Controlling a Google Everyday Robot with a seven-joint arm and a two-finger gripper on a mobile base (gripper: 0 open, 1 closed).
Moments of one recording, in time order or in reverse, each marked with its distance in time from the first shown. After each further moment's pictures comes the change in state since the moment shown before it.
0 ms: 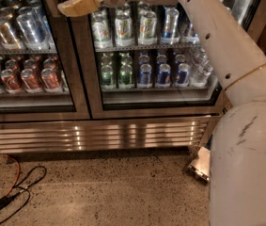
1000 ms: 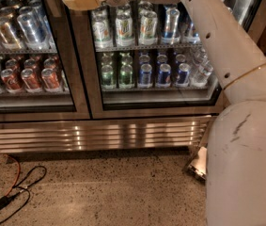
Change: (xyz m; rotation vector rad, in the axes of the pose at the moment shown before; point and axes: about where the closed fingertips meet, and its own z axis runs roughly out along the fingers) arm 0.003 -0.005 -0.004 -0.001 0.000 0.001
